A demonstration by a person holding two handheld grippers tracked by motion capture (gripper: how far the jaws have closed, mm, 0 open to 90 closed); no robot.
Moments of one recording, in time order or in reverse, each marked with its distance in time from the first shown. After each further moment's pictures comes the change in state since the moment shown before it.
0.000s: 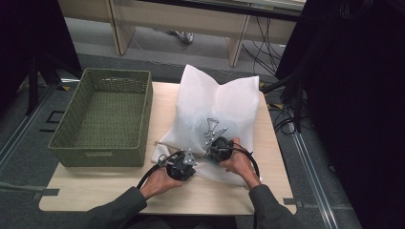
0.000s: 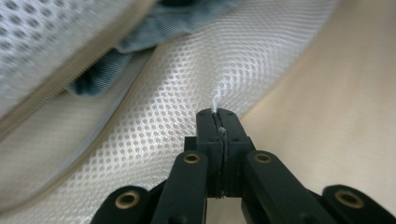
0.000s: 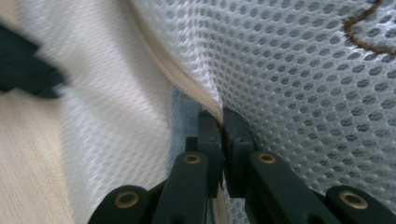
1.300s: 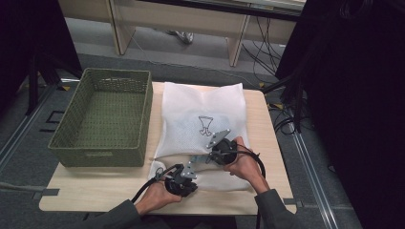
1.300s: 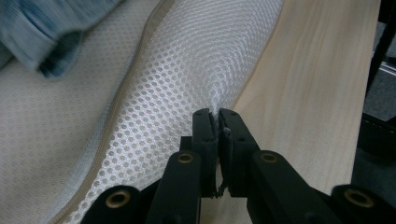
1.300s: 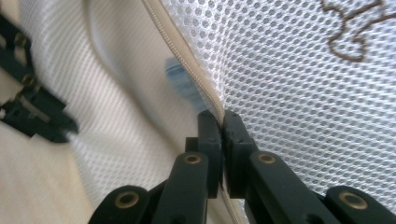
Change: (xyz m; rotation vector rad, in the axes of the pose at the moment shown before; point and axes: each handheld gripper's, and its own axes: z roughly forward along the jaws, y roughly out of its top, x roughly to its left) left arm -0.029 -0.012 -0.008 -0.006 -0.069 -0.014; right arm 0.029 0.007 -0.051 -0.049 0.000 -0.119
